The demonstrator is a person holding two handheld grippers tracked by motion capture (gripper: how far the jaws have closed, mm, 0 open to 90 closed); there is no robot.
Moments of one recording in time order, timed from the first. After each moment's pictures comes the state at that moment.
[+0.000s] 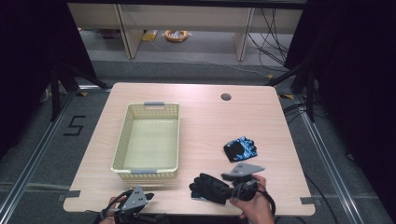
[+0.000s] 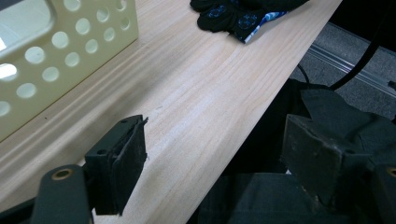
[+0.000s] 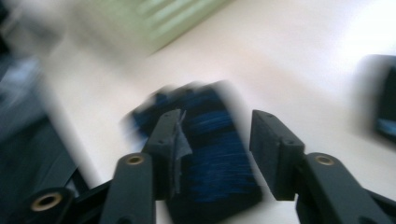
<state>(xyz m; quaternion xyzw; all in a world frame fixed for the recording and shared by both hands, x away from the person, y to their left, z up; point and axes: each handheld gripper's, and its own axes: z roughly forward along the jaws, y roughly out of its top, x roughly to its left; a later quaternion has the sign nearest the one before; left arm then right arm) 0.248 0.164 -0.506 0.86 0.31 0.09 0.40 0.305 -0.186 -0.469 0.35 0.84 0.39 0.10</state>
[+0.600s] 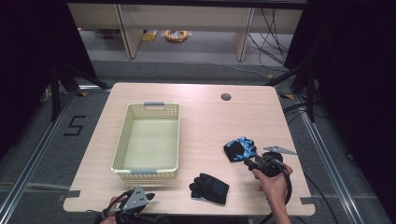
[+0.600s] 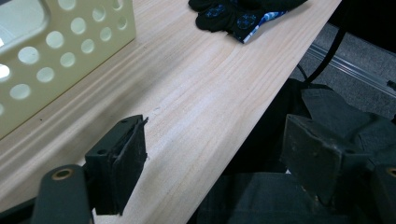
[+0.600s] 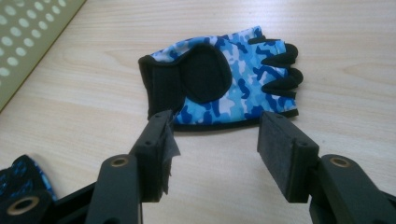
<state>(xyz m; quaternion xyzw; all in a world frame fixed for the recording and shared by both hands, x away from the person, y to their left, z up) 0.248 0.162 -0.507 0.85 0.30 0.09 0.41 0.366 -0.270 -0.486 0.58 0.70 0.38 0.15</state>
